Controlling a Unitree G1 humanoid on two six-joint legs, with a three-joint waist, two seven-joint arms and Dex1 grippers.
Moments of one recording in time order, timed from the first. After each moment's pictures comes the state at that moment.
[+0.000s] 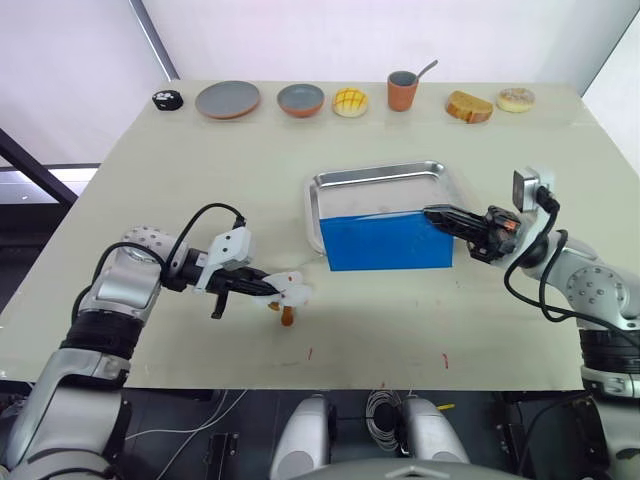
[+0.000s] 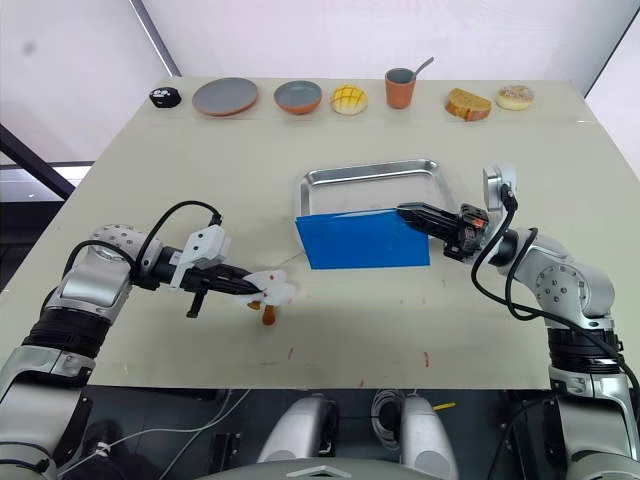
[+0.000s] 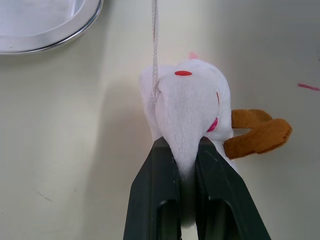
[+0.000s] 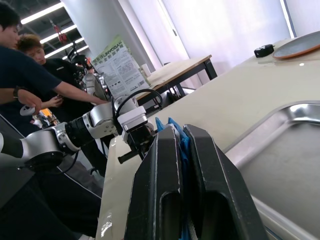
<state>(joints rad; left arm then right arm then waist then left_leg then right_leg) -0.52 0.86 -0.19 0.39 -0.19 0.06 -1.53 -0.47 -0.53 -0.14 -0.04 0.92 0.73 1.05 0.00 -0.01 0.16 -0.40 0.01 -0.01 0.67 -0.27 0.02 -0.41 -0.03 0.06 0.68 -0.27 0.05</state>
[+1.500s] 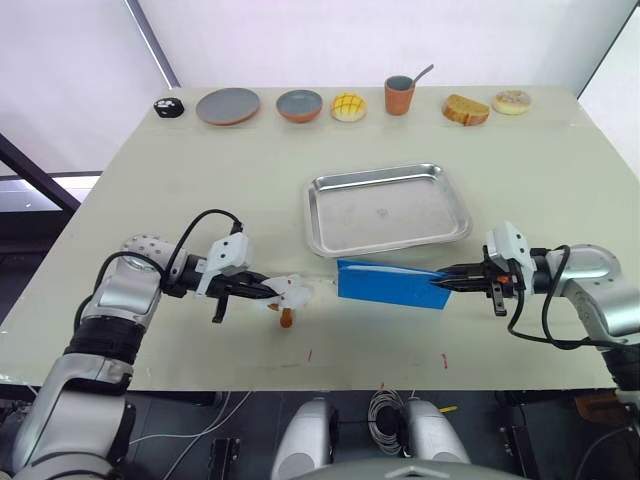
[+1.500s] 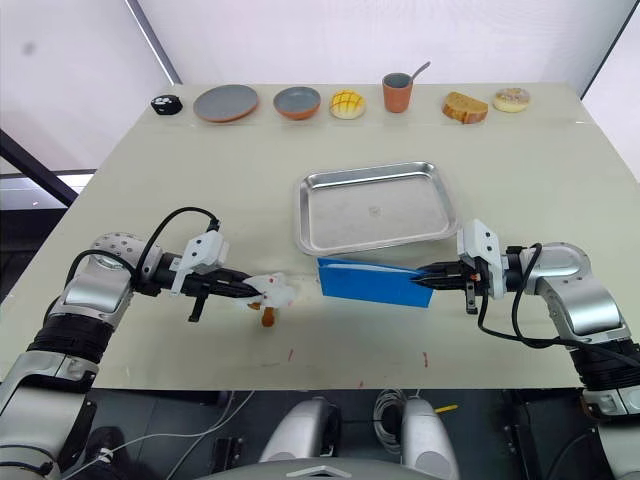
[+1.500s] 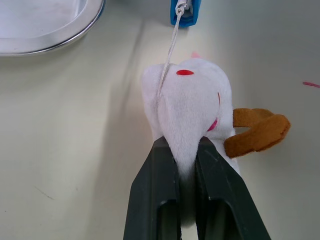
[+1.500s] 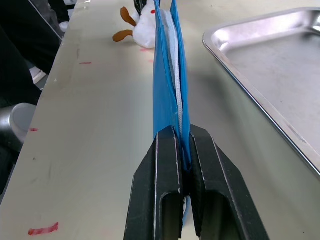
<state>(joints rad) -0.49 0.84 -0.17 0.44 -0.19 -0.01 -1.52 -0.38 -0.75 0.11 0.01 0.41 0.26 1.32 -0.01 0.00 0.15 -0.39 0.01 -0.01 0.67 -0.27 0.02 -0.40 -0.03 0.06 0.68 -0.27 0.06</state>
